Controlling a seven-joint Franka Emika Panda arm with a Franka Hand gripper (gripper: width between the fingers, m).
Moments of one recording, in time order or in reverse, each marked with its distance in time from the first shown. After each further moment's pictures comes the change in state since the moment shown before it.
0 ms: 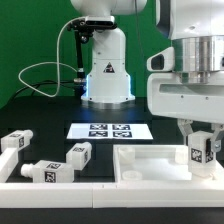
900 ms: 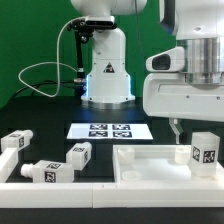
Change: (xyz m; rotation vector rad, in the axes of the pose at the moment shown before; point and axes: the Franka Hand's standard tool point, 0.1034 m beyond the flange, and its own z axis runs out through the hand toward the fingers) arm -0.010 0.002 -0.001 -0.057 -0.034 -0.621
